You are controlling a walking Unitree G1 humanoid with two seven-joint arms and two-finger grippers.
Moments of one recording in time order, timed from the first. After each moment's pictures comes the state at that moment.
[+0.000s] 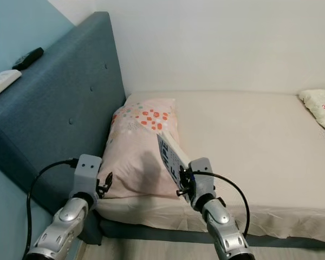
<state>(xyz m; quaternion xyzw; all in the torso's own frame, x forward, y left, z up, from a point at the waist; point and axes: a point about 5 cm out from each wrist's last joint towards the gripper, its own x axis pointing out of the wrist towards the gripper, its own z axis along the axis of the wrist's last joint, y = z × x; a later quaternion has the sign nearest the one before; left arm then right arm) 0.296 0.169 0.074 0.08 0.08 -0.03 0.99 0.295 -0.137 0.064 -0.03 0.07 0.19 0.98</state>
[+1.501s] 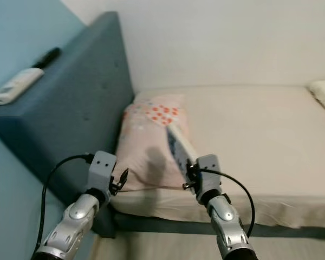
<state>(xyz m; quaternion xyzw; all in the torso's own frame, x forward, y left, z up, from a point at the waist) 0.299 0.139 0.090 0.10 0.04 -0.11 0.99 0.304 -0.149 0.070 -0.01 0.03 0.15 0.99</state>
